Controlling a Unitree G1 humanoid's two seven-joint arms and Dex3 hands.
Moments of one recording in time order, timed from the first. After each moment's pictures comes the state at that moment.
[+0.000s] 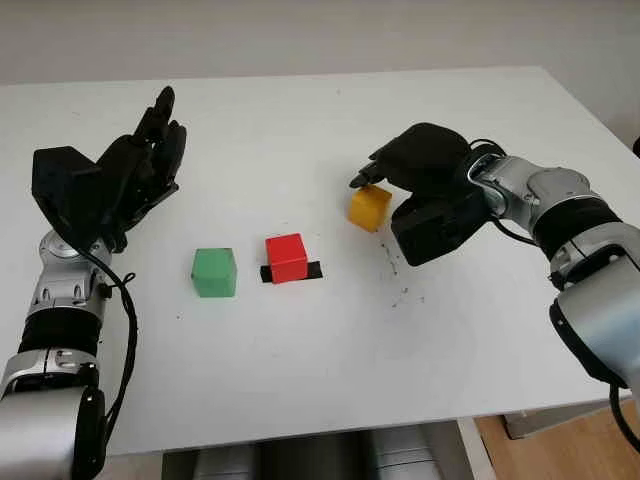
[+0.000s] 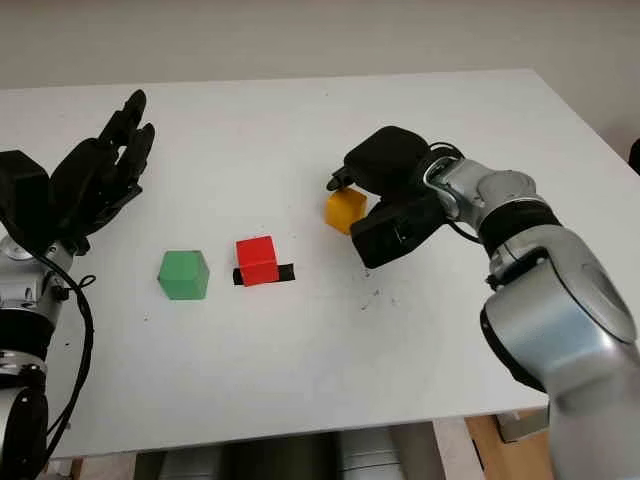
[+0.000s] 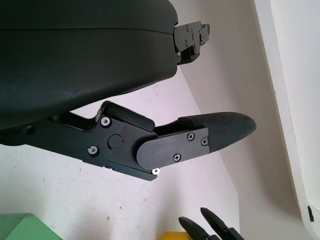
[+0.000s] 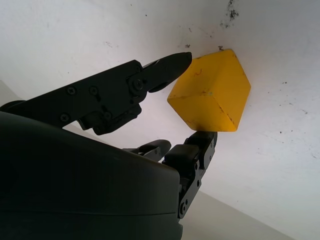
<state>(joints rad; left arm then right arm) -0.72 0.48 0.18 0.78 -0.11 -0.21 -0.47 -1.25 -0.51 0.71 1.30 -0.94 -0.60 -0.15</state>
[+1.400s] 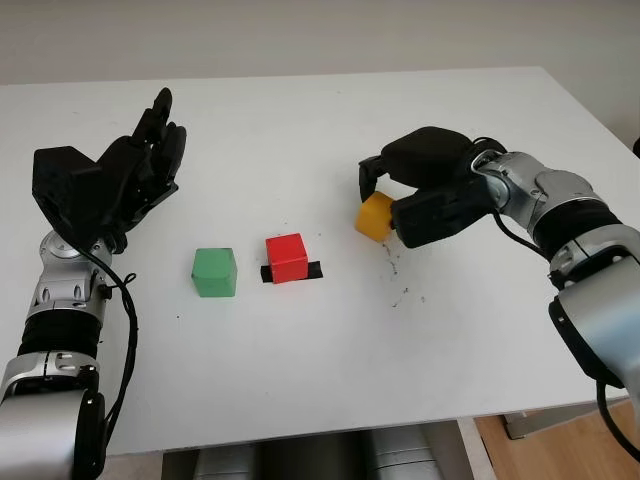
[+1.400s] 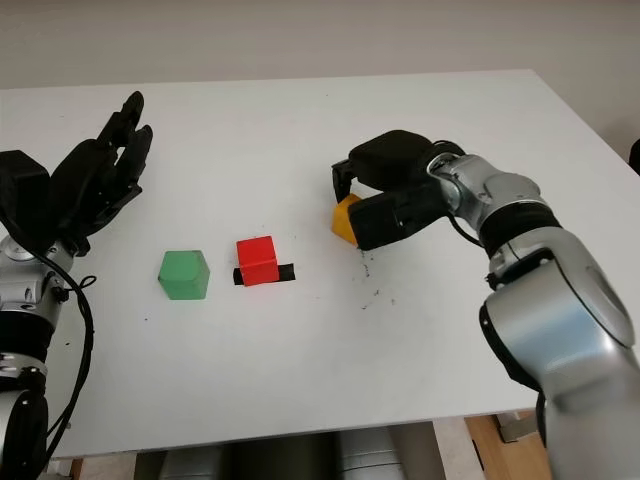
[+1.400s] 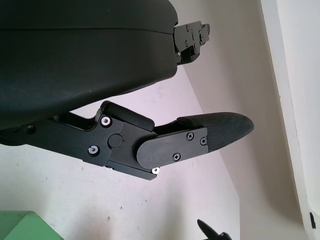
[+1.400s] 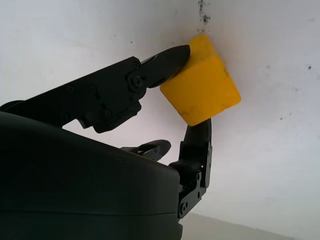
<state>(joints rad) -0.70 0.47 0.18 0.74 -0.13 -0.16 -0.45 -1.24 -0.51 0.51 1.30 -0.65 -0.53 0.23</state>
